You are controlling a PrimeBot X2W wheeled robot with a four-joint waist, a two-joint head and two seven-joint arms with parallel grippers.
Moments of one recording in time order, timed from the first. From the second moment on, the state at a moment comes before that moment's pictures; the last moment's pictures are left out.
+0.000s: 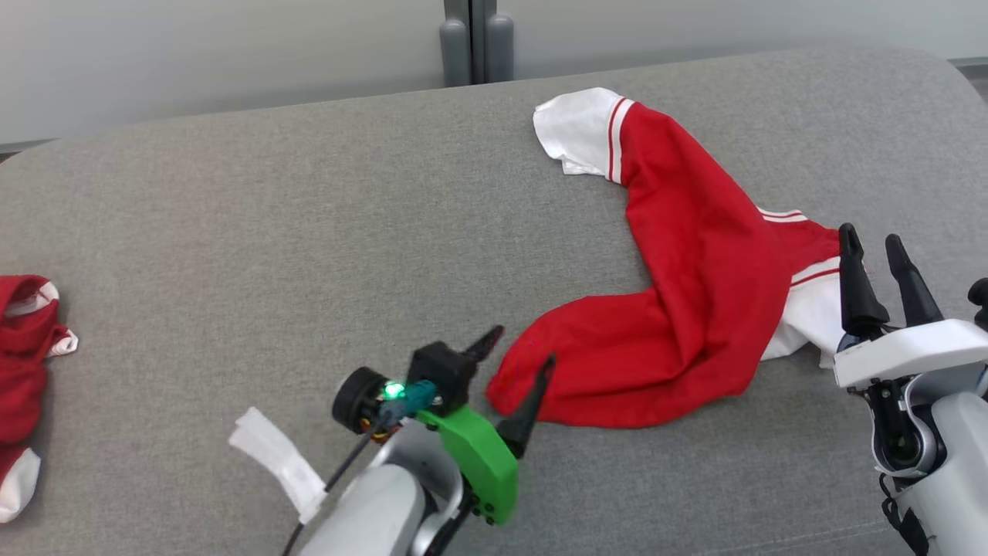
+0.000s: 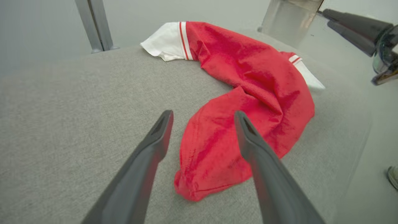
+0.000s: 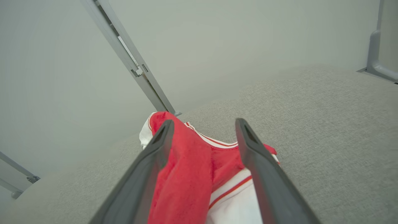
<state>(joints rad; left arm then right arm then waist) -0.34 0.06 -0.60 0.34 -0.37 -0.12 -0.01 -0.31 -0.31 0.08 0.42 0.72 0.13 -0.26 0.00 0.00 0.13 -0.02</state>
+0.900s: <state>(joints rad) -0.55 0.07 -0.93 0.63 -0.19 -0.09 0.22 -0.31 -0.27 -0.01 0.40 0.69 0.13 -0.26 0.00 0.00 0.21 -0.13</state>
